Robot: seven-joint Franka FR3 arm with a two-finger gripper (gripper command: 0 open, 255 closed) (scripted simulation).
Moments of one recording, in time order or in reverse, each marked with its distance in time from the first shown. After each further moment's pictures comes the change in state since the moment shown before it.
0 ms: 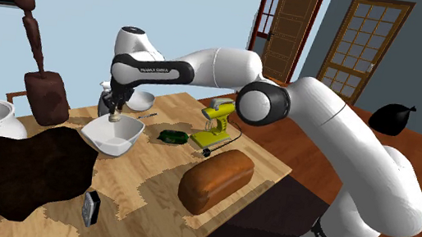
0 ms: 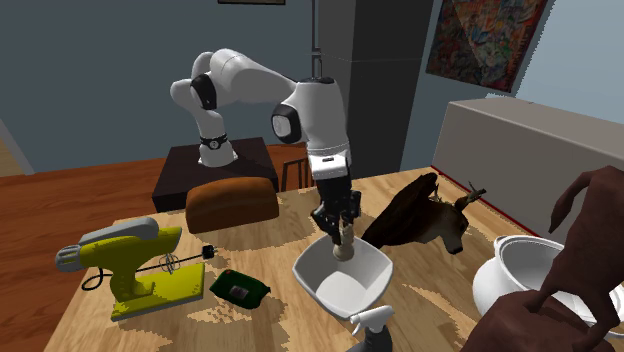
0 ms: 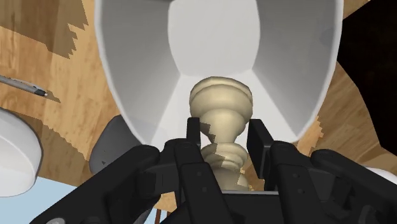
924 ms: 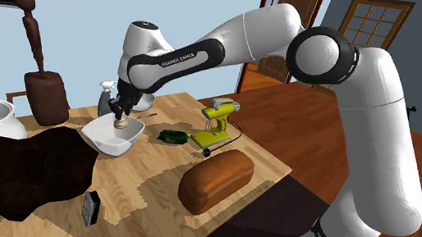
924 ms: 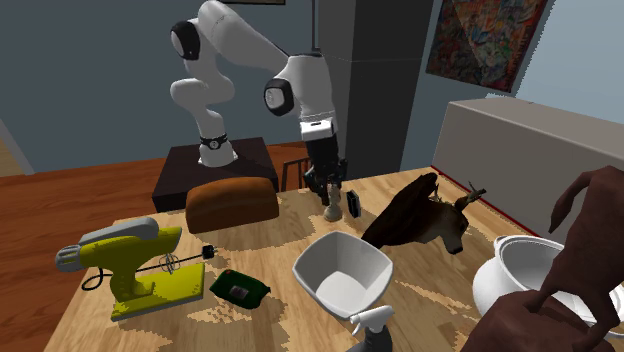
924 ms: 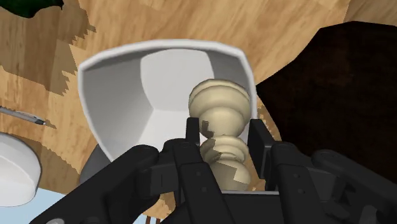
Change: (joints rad) arm -0.056 -0.474 0.034 -0.749 -0.003 0.265 0.125
